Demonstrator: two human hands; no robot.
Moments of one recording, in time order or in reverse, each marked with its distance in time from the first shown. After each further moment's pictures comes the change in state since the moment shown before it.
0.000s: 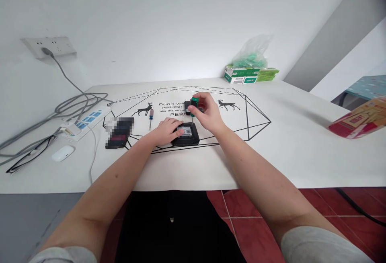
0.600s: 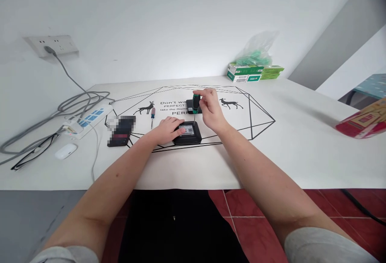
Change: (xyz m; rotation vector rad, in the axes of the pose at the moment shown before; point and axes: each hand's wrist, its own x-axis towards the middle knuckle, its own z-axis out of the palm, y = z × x) left_hand -0.001 -0.001 -0.001 0.009 -0.002 -0.006; right_hand 0.004 0.000 -0.006 -0.188 0.039 -0.189
